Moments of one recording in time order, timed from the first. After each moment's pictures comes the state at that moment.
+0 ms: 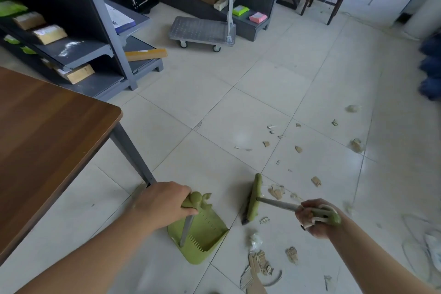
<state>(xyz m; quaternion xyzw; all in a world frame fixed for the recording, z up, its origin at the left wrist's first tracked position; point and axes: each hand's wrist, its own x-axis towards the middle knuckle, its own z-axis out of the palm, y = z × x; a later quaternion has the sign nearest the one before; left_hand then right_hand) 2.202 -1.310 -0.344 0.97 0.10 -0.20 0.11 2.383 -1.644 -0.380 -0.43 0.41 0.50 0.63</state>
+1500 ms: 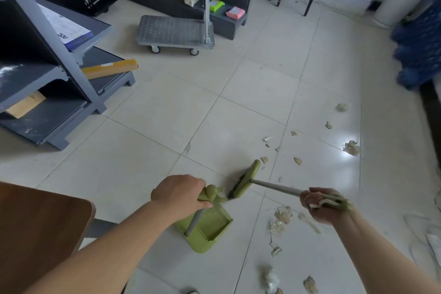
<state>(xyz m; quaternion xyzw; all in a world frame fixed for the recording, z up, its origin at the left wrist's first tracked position) 2.434 -1.148 -0.374 0.97 0.03 -0.22 0.12 2.565 -1.490 -0.405 -0.29 0.48 0.38 0.73</state>
